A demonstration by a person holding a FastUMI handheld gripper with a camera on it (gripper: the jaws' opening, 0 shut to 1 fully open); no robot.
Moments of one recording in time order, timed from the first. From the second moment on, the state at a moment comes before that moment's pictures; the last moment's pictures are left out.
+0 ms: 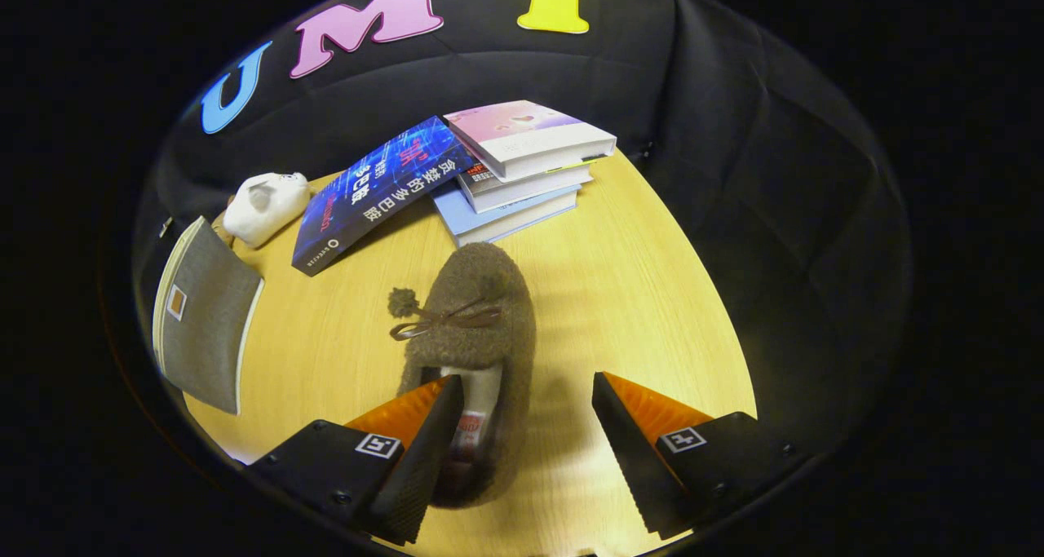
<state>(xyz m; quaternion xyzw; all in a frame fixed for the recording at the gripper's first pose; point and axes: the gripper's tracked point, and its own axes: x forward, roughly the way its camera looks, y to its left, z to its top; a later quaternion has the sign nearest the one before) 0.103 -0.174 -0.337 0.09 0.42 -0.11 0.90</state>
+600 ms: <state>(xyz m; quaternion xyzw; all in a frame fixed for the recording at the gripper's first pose) 0.115 -0.165 -0.353 0.15 0.44 -0.17 0.87</state>
